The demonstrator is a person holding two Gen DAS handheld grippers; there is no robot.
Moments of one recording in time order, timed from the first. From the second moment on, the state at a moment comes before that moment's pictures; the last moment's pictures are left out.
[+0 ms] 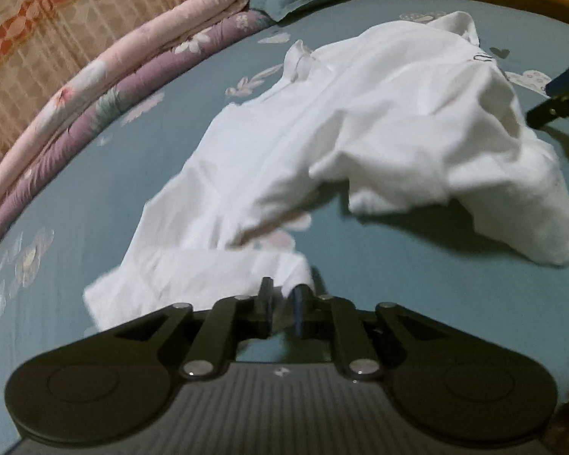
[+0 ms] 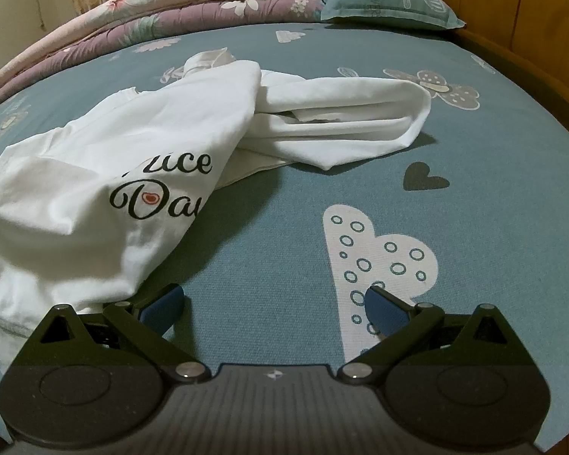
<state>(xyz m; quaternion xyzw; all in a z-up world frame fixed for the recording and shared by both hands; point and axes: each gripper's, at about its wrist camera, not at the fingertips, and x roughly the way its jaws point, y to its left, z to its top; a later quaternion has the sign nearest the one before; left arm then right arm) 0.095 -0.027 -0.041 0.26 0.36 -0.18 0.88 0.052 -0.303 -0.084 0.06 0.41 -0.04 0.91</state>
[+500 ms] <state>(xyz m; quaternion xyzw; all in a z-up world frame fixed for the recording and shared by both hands) 0.126 0.092 -0.003 0.00 0.37 -0.08 0.93 0.052 -0.301 -0.081 0.06 0.42 -0.05 0.91</state>
